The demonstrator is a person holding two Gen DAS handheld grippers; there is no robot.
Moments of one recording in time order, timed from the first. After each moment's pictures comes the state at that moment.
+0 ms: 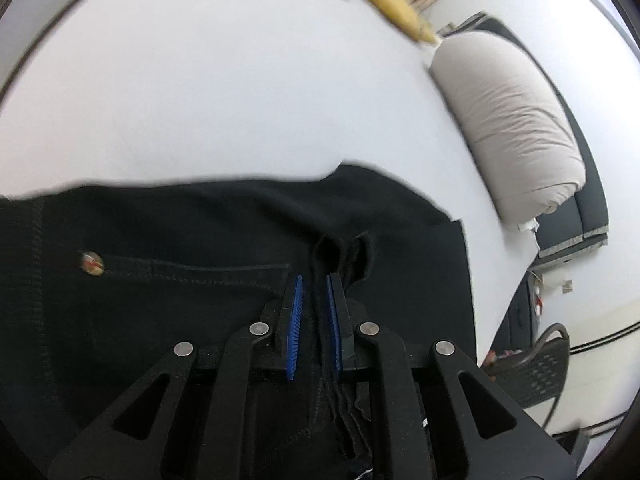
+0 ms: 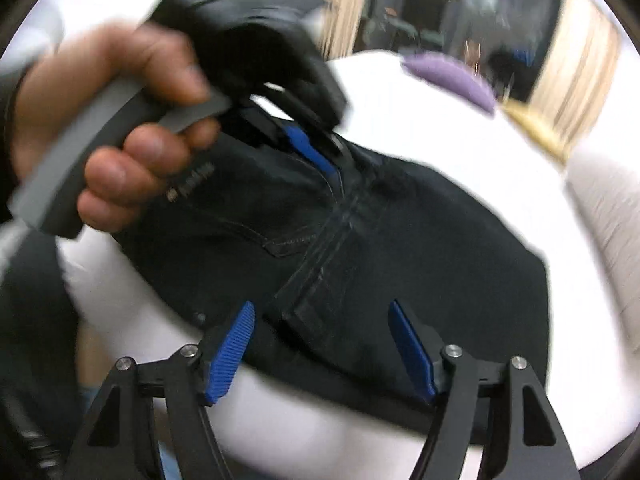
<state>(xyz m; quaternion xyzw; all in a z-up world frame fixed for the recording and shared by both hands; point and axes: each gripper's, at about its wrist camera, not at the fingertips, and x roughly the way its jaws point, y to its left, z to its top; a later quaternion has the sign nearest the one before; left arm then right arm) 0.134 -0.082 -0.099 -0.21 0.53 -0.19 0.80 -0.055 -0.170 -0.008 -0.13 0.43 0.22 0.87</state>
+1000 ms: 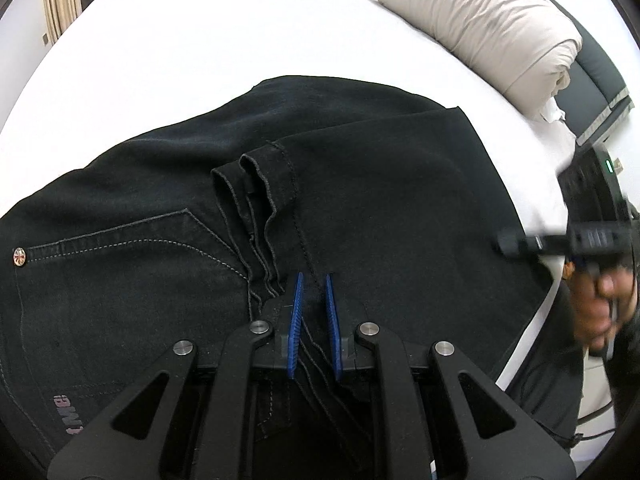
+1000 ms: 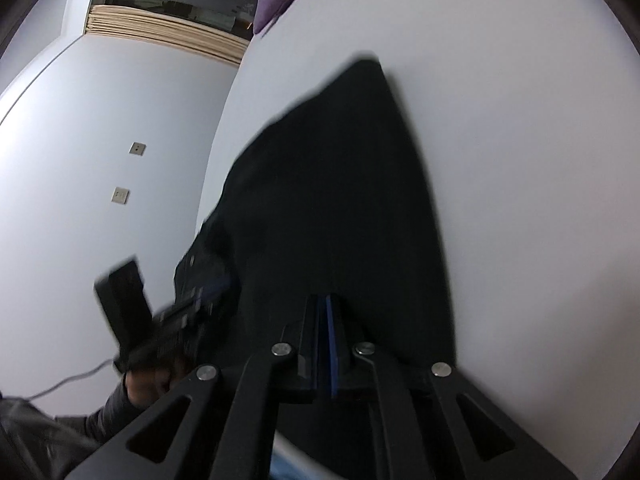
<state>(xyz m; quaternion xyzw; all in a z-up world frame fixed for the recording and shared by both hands) 0.094 -0.153 -0.140 0.00 0.53 -0.22 0.82 0.033 -0.421 -0.104 0.36 0.53 0.25 0.73</state>
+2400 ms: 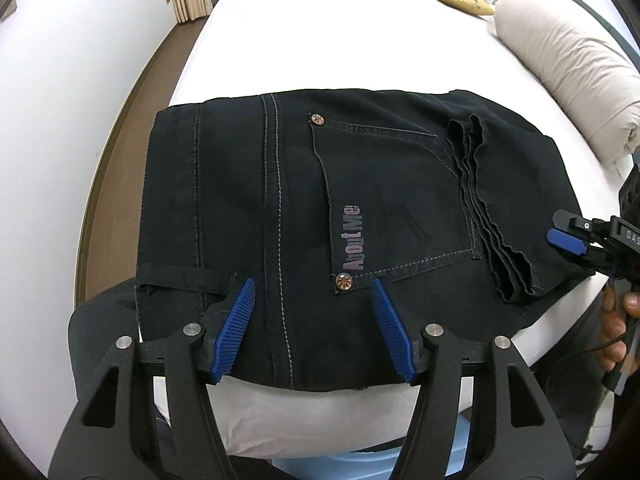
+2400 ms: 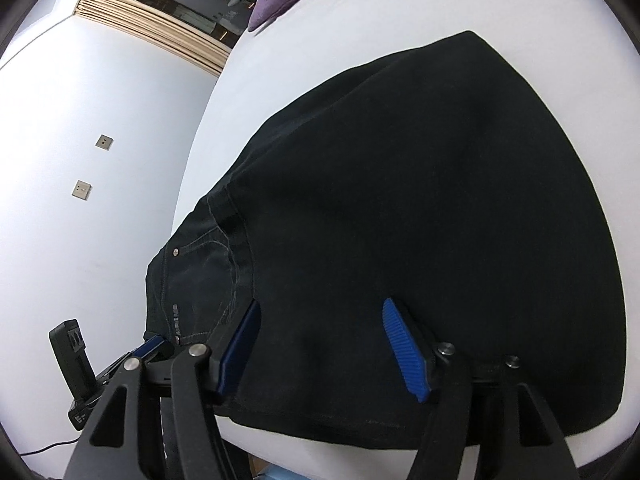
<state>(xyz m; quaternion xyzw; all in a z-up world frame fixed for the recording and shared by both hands) 0.013 0.007 -0.090 -0.03 0.54 -0.02 0.84 0.015 -0.331 -0.062 0.28 0.53 0.17 0.78</state>
